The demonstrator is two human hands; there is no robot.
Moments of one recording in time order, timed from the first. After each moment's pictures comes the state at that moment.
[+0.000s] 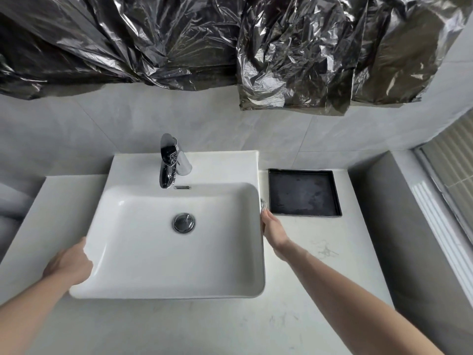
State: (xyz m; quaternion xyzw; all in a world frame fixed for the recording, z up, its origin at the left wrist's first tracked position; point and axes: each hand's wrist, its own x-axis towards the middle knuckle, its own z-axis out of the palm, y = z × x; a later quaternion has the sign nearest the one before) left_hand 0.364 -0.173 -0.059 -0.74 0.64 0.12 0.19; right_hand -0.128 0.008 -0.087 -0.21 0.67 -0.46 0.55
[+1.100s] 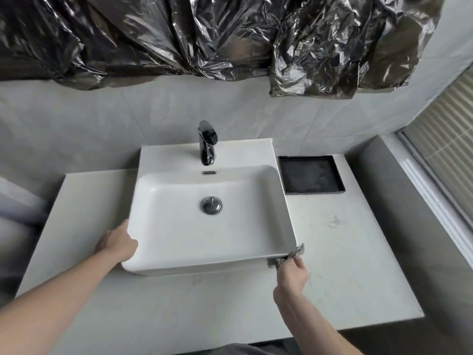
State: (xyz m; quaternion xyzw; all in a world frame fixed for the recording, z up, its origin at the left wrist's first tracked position) left_hand 0.377 -0.163 -0.028 -0.68 0.69 0.21 0.13; right_hand 0.072 0.118 -0.065 0.22 0.73 -0.60 0.26
